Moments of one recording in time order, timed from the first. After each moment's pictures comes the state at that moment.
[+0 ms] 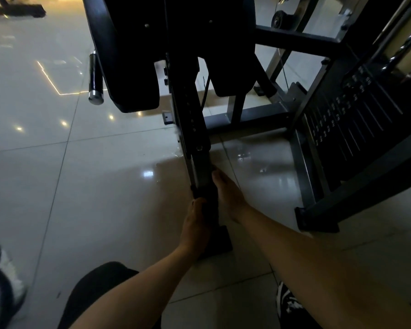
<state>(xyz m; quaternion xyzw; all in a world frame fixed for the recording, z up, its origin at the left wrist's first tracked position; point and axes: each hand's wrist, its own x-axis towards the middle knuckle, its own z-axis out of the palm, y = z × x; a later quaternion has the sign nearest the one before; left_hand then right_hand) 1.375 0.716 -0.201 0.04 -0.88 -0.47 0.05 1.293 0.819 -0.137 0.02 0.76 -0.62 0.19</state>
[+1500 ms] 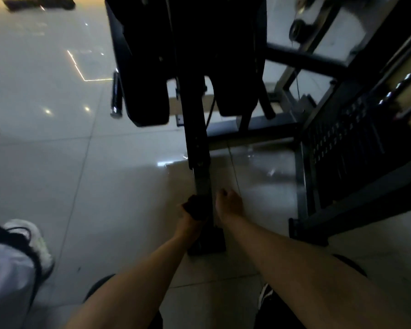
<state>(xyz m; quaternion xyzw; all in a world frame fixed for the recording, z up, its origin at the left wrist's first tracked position) 1.365 0.719 -0.128 0.28 -0.78 -0.54 -0.17 1.304 0.831 -0.067 0.15 0.86 -0.44 0.21</state>
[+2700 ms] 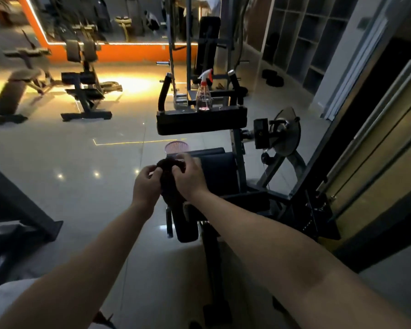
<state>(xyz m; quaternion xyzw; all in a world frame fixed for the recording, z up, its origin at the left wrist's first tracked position) 1.307 0.522 0.653 0.22 -0.72 -0.63 0.17 1.271 0.640 0.675 -0.14 0.82 -0.56 0.04</state>
